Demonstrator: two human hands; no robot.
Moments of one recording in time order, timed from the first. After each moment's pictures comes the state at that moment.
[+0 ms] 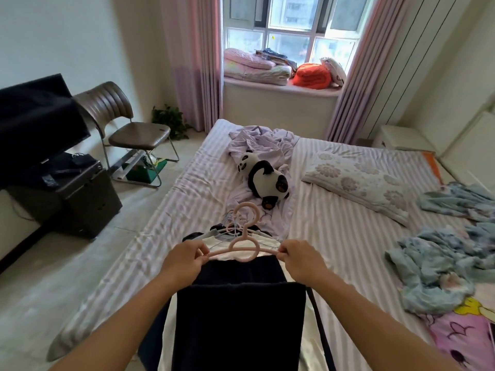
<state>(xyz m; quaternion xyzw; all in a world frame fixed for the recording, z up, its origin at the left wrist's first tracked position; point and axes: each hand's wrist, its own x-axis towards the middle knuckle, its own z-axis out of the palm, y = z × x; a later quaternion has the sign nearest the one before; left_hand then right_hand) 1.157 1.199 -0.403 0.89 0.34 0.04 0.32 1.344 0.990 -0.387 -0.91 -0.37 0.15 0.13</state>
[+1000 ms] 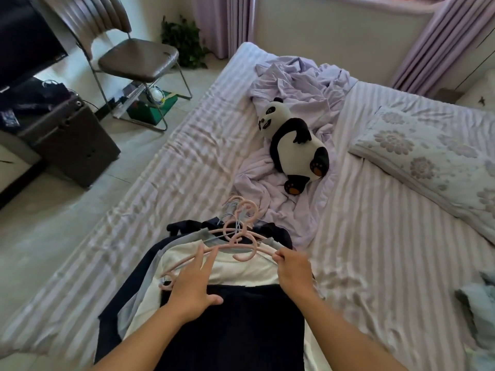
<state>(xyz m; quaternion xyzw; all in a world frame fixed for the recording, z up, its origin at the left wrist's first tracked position) 1.336 1.279 -0.626 0.86 0.38 -0.16 0.30 1.539 1.149 -0.635 -0.91 -0.26 0.23 0.21</state>
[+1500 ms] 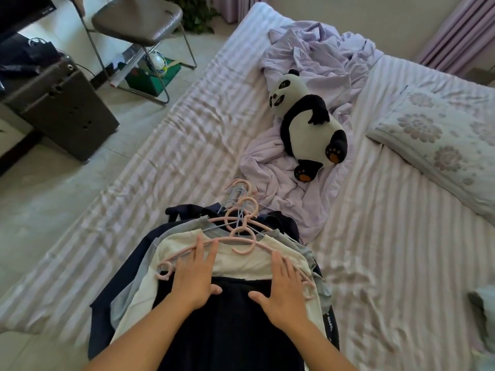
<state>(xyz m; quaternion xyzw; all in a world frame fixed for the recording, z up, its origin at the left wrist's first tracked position) 1.355 1.290 -0.673 0.86 0.39 -0.26 0.19 1.496 1.127 -0.677 -0.88 -0.36 0.31 0.09</state>
